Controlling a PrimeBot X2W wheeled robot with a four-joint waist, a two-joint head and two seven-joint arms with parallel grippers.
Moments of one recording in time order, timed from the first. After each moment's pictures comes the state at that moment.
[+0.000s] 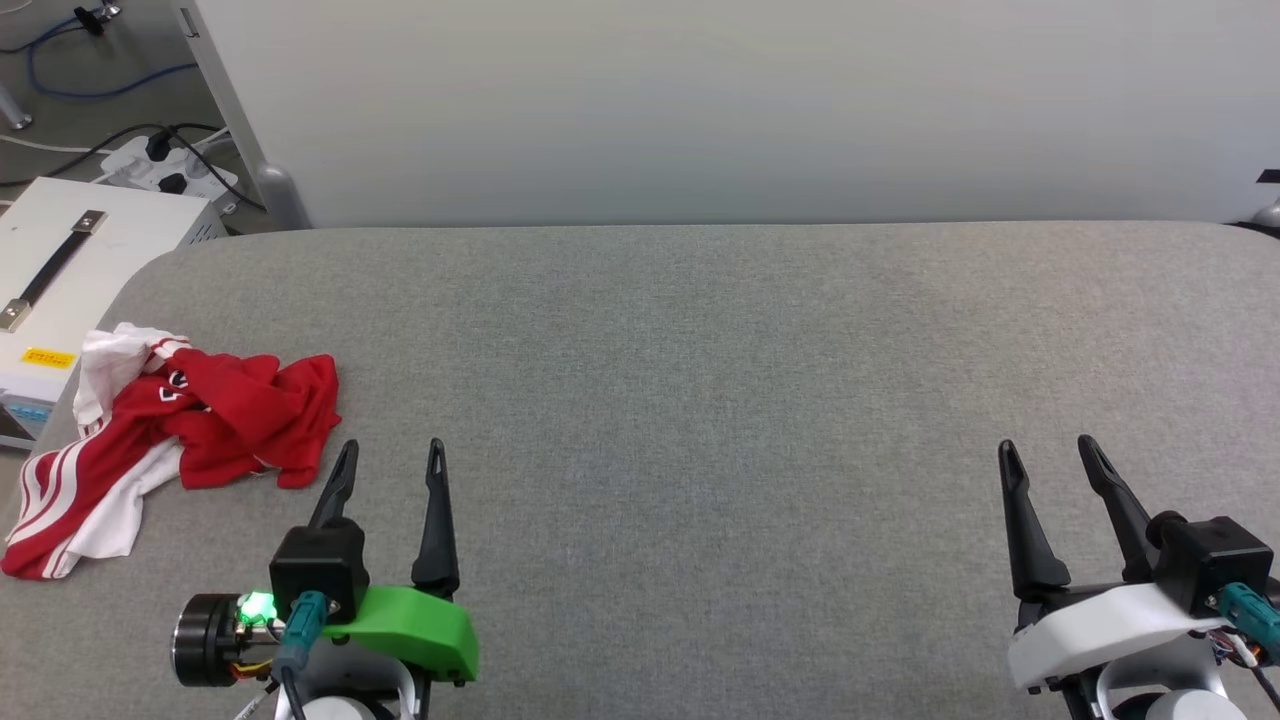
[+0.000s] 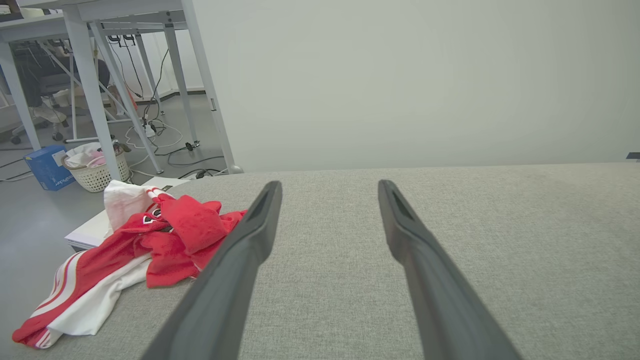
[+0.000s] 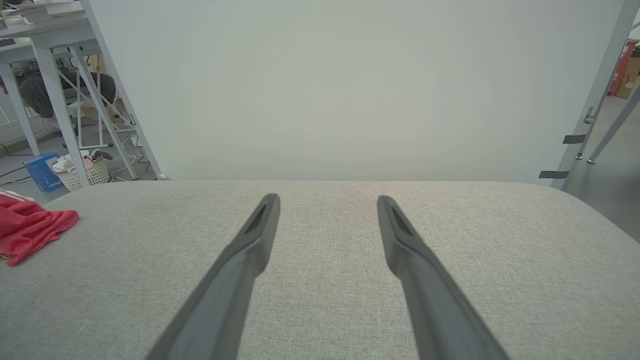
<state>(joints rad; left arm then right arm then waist) 0.01 0.05 -0.06 -0.02 -0.03 0.02 -0.11 0.05 -0.05 -0.02 -0.05 0.15 0.13 -0.12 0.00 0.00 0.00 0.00</state>
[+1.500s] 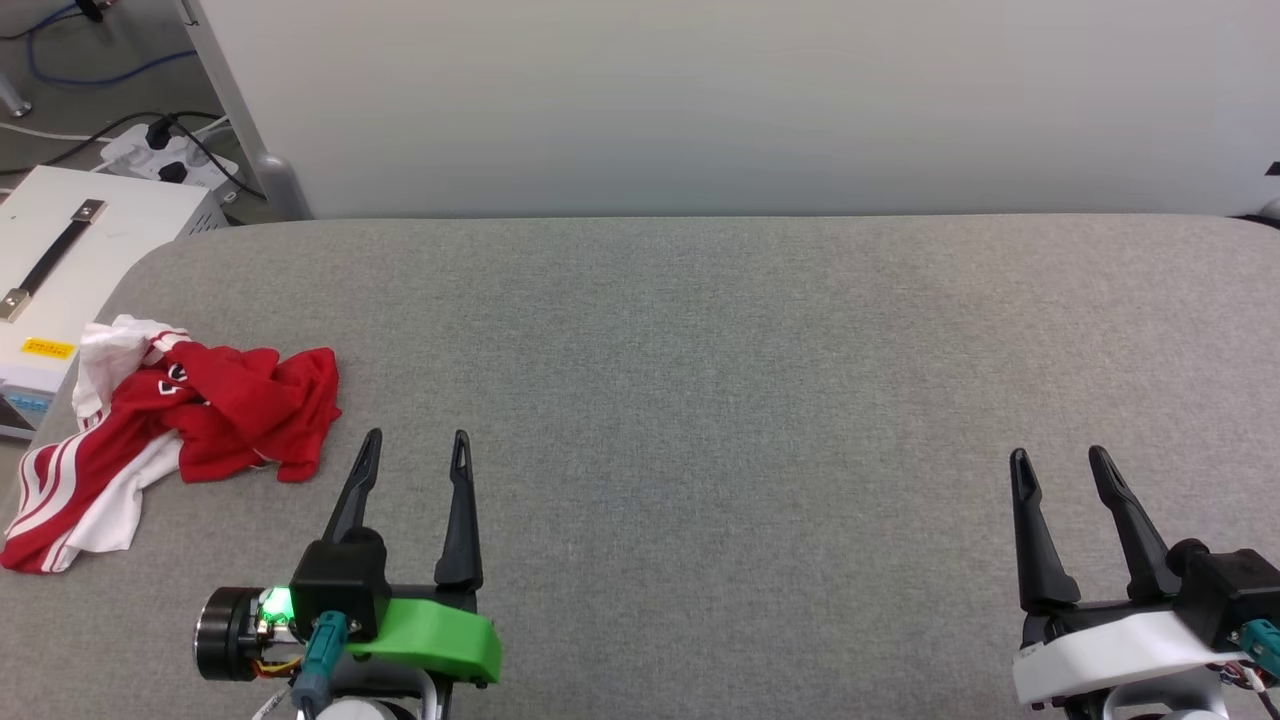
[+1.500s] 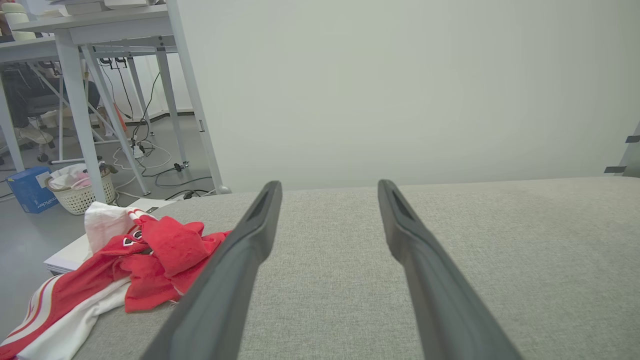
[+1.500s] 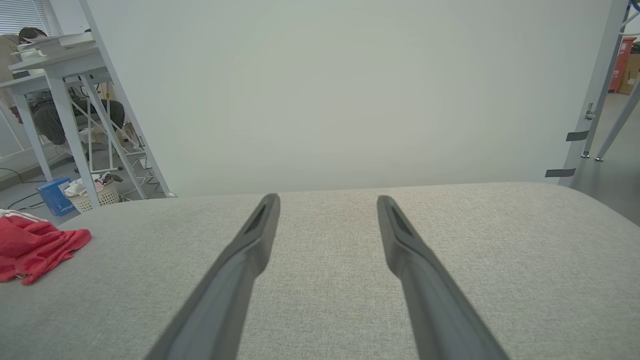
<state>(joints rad) 0.01 0.05 -0.10 -0.02 -0.03 0.03 -0.21 0.08 -0.05 -0.02 -0.05 0.20 0.13 -0.21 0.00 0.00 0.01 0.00</state>
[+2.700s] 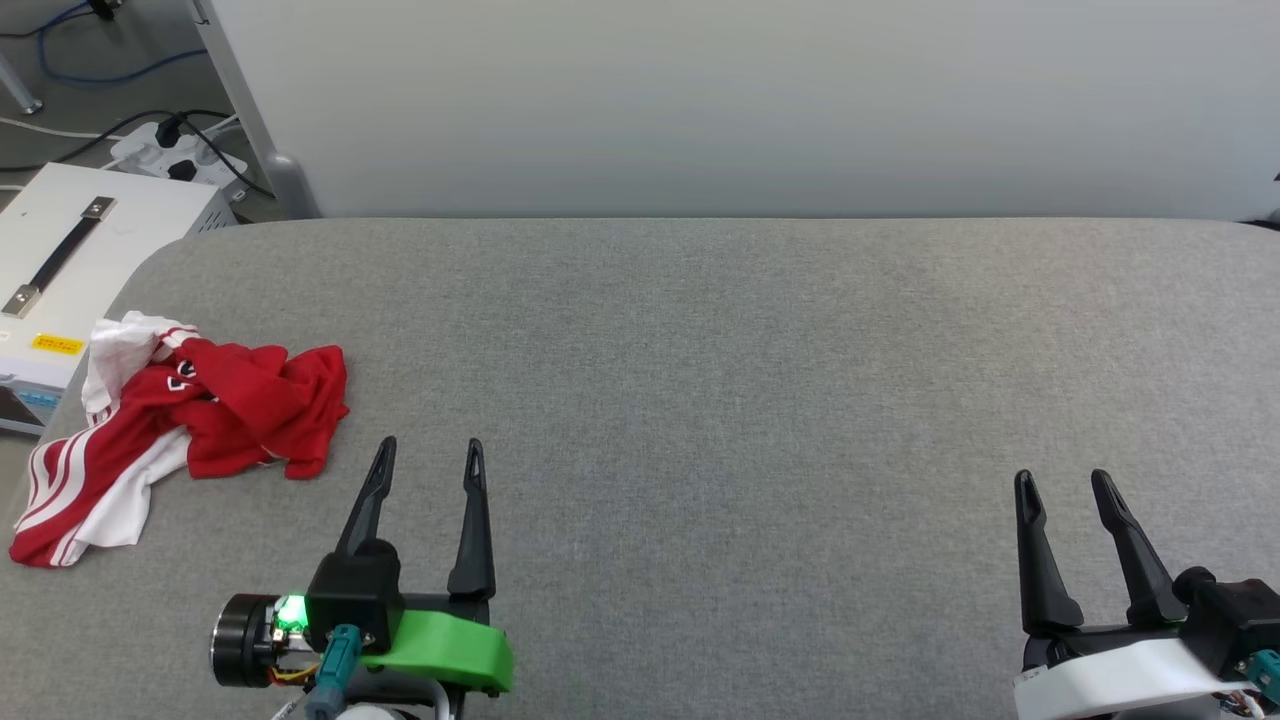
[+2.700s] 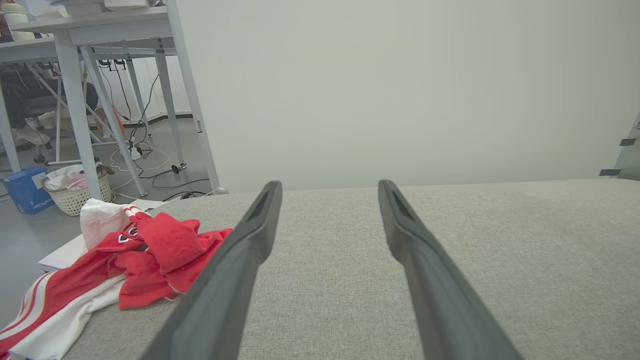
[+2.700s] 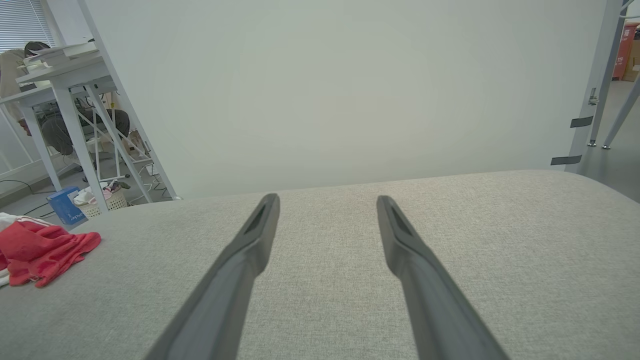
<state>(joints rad) 0.01 0.05 -0.13 0.01 -0.04 0.04 -0.26 0.12 -0.05 -0.01 -0.04 0.24 0.13 -0.25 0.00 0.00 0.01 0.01</state>
